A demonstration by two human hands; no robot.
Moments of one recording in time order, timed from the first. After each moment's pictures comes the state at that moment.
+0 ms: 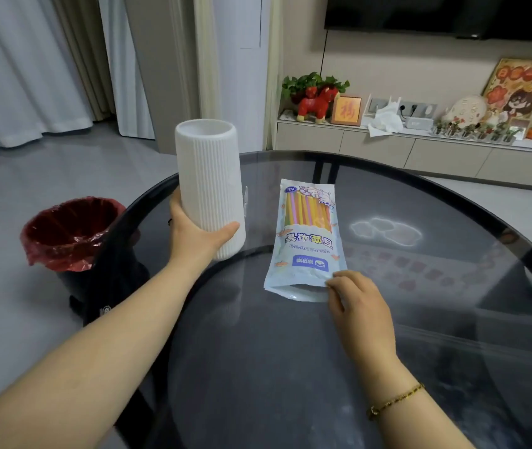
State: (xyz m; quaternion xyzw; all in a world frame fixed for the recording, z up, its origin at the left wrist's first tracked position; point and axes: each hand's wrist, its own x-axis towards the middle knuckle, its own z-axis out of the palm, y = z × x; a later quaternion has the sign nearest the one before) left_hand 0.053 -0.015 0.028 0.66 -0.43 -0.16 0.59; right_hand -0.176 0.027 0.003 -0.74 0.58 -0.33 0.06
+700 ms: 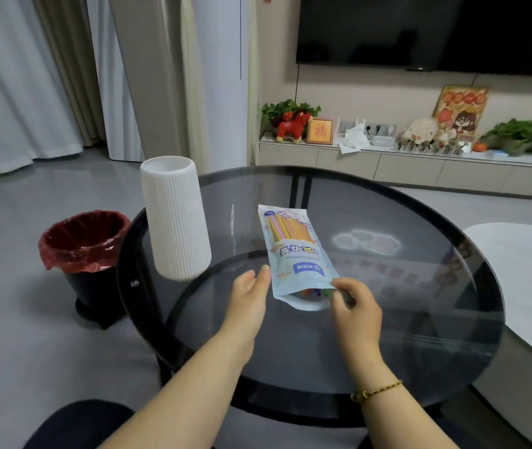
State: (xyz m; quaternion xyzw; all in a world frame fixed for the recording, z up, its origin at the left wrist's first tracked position) left_hand -0.059 0.146 0.039 0.56 -0.35 -0.50 0.56; right_hand -0.200 0.119 0.011 -0.56 0.57 -0.56 0.23
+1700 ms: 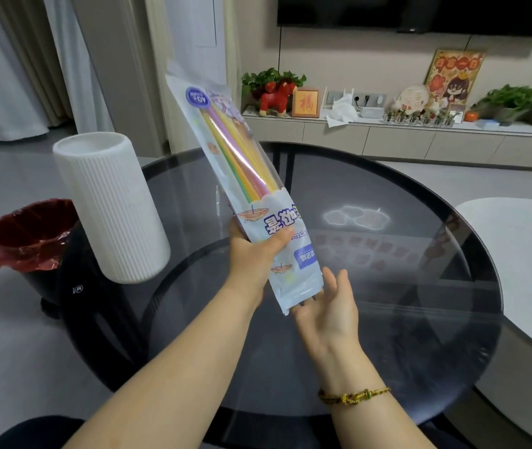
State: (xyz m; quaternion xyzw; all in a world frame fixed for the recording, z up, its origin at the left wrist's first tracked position) left_hand -0.100 0.066 0.051 0.45 -0.35 -0.50 0.65; right_hand -0.192 0.099 0.025 -0.08 0.32 -0.62 0.71
